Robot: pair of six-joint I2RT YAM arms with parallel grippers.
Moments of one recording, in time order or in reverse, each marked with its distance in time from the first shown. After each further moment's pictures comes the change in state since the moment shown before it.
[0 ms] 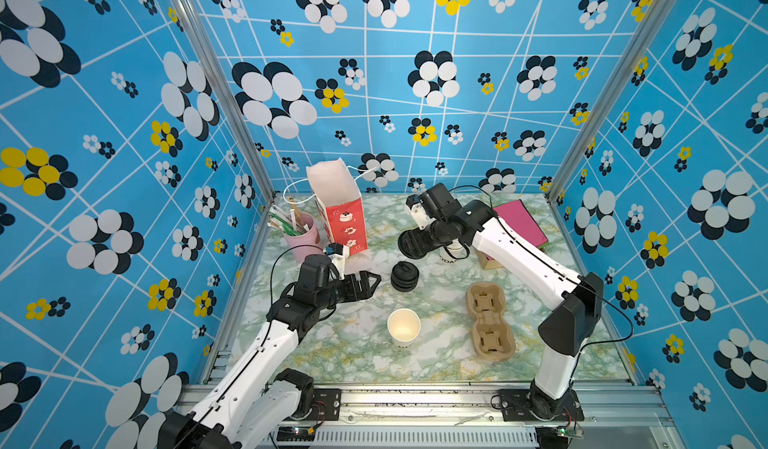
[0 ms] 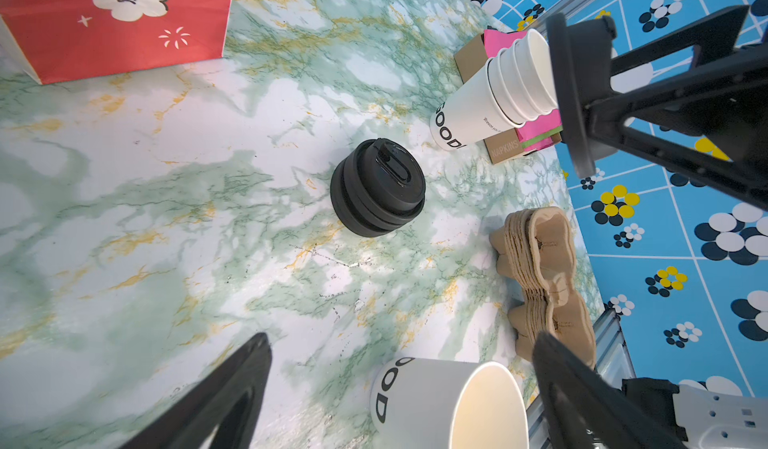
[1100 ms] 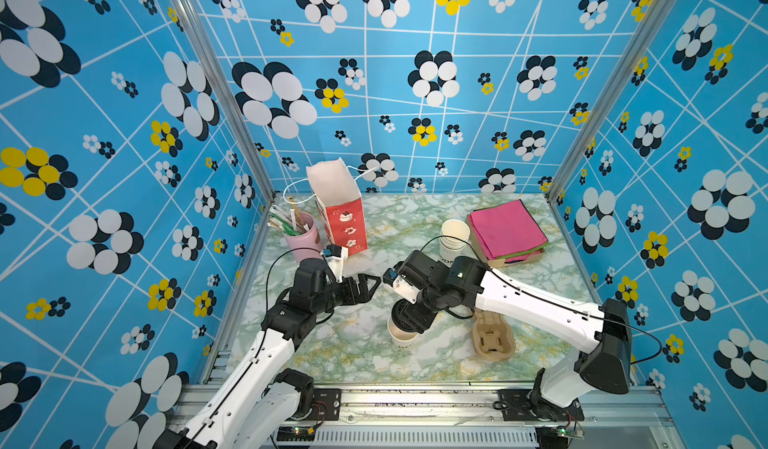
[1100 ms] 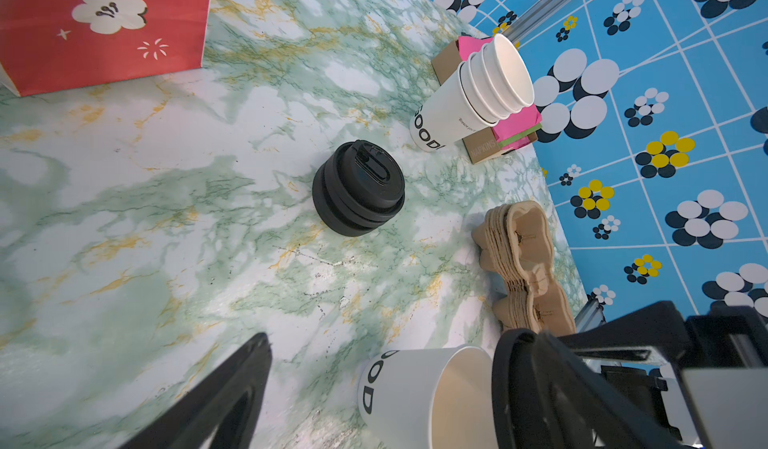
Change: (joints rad) left arm 0.000 -0.076 -0.021 -0.002 0.029 0.000; right arm 0.358 -0.222 -0.396 -0.027 0.012 -0.114
